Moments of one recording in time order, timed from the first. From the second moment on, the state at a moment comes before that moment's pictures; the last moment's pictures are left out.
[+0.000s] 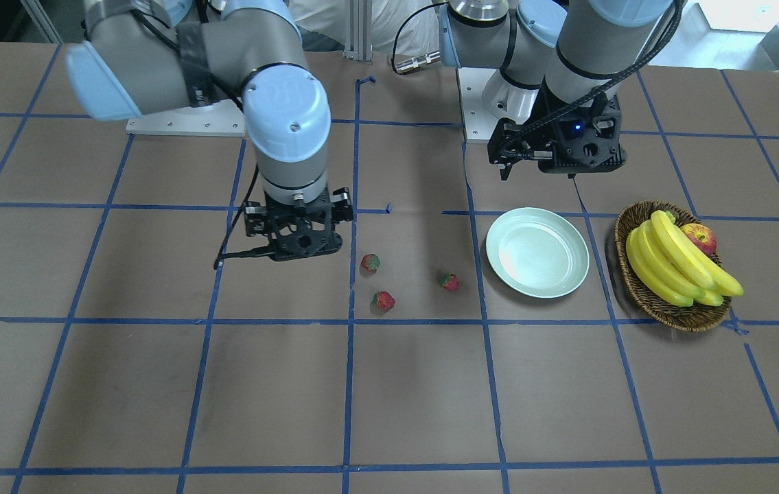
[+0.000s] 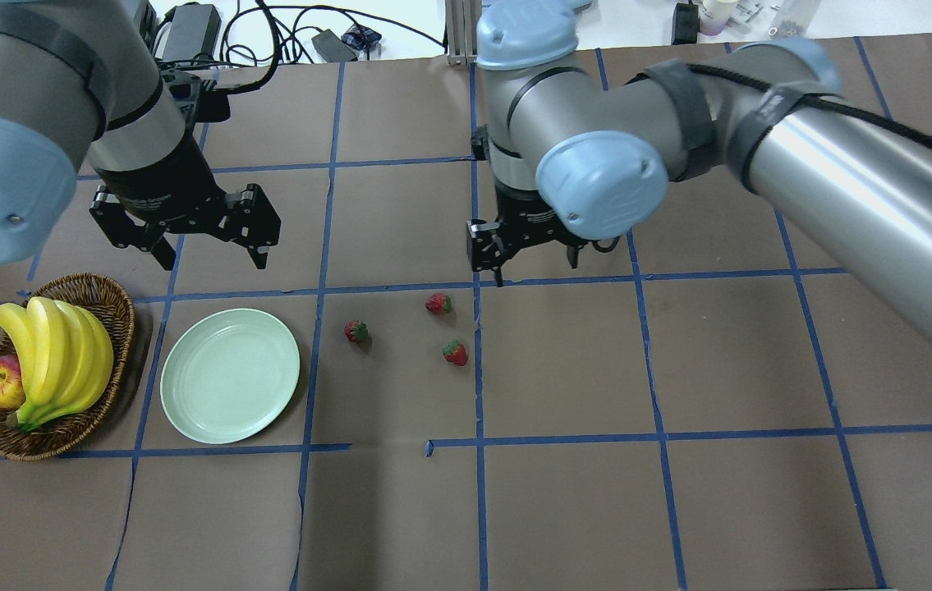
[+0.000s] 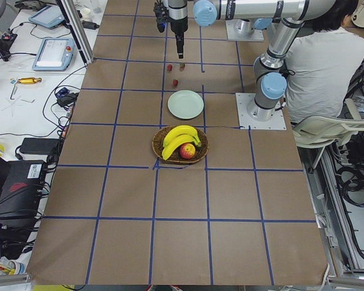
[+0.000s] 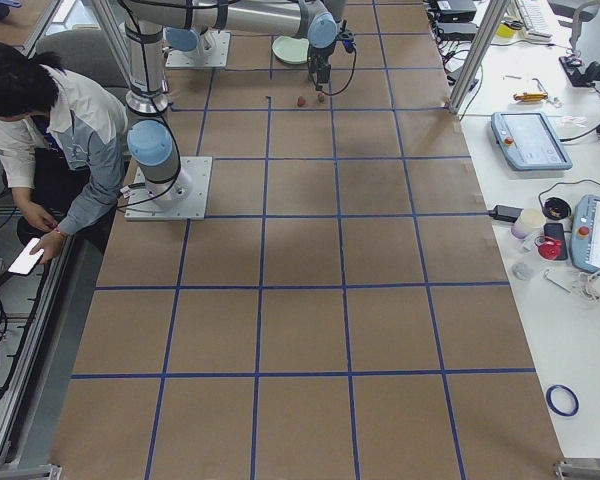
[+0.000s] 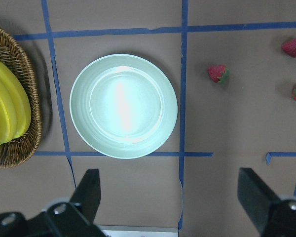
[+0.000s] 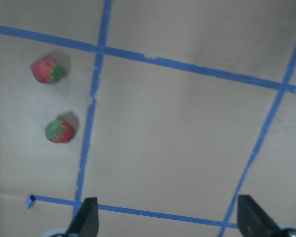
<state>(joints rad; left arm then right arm) -1.62 -1.54 -1.69 -1.57 1.65 -0.07 1.84 -1.31 1.58 -1.65 -1.60 0.07</state>
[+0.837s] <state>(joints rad) -1.68 -1.72 -1.87 -1.19 1.58 -0.14 1.61 -1.41 1.59 -1.57 -1.64 -0.09</state>
